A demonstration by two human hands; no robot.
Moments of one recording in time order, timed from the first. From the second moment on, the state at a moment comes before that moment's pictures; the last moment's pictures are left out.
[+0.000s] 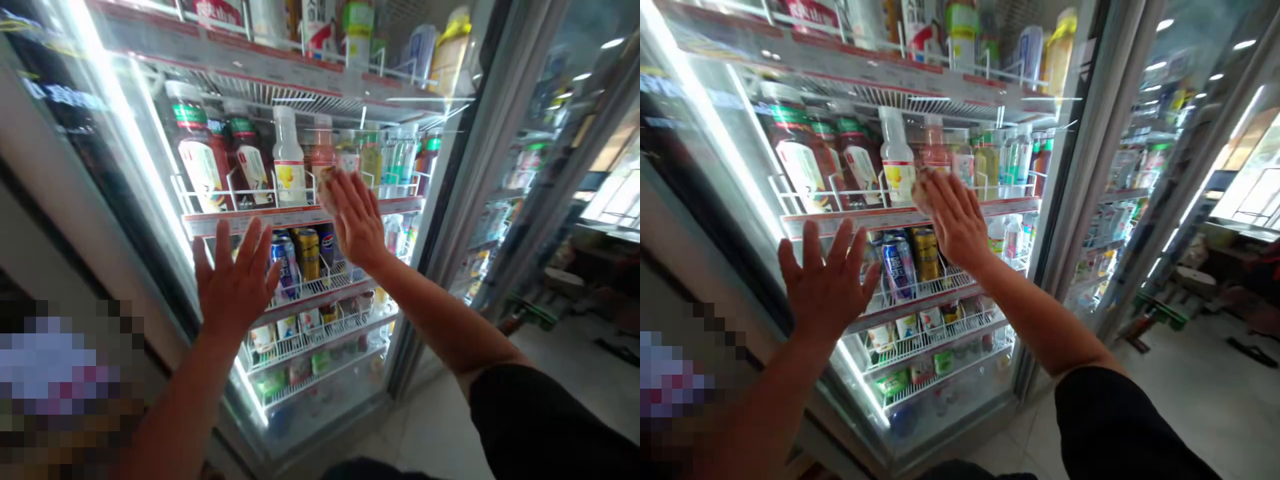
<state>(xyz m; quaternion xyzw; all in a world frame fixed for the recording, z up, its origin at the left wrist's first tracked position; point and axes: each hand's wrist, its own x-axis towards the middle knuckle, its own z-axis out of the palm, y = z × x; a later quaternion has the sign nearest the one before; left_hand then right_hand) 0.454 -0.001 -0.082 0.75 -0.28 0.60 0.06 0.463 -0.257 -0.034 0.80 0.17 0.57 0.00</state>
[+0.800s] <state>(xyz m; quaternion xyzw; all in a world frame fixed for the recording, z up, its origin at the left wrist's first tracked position) 0.441 0.013 -0.148 0.71 -0.29 0.65 0.03 0.480 -0.334 -0.190 0.73 0.08 0.66 -0.16</state>
